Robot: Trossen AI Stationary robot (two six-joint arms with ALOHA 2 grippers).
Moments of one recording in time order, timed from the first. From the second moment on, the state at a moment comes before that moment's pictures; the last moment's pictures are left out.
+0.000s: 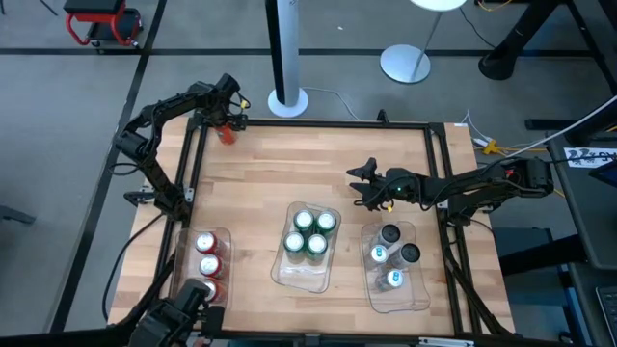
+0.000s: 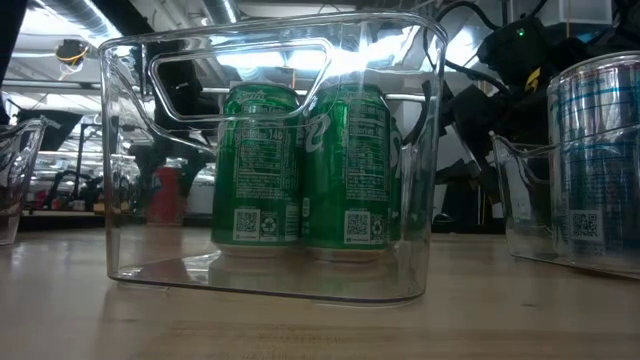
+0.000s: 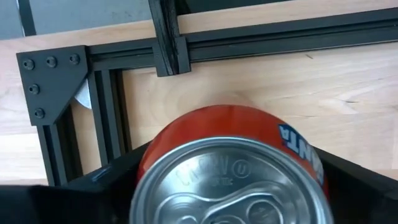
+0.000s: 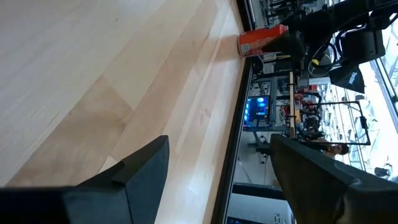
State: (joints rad) left arm 1.10 1.68 1.18 -0.88 -0.21 -0.36; right arm -0.14 1.30 0.34 0.58 0.24 -1.24
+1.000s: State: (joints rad) left arm 0.95 1.37 1.18 -0.96 -0.14 -0.29; right arm -0.14 1.30 0.34 0.58 0.24 -1.24
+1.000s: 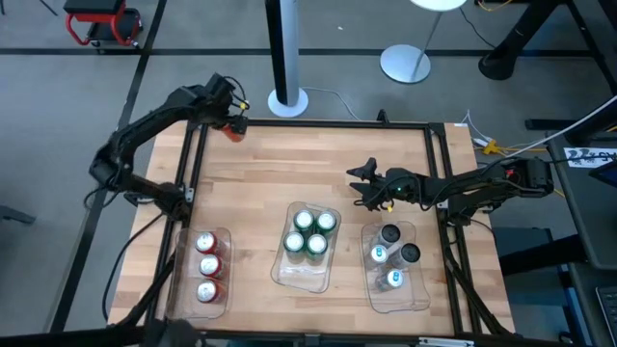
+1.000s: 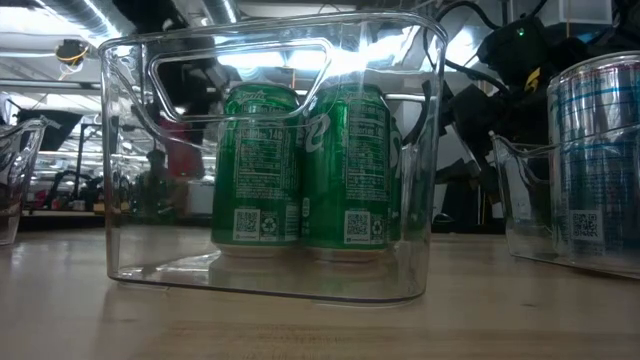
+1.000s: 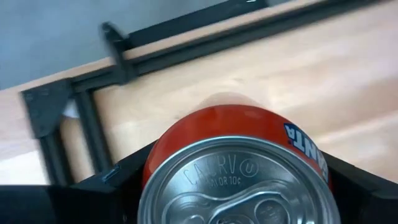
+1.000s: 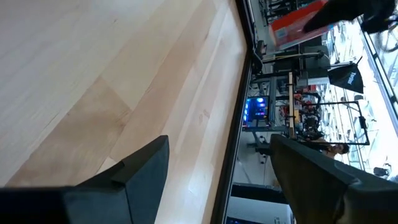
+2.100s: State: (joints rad) left arm 0.07 1.03 1.18 -1.31 0.08 -0.89; right arm -0.14 1.30 0.34 0.58 0.24 -1.24
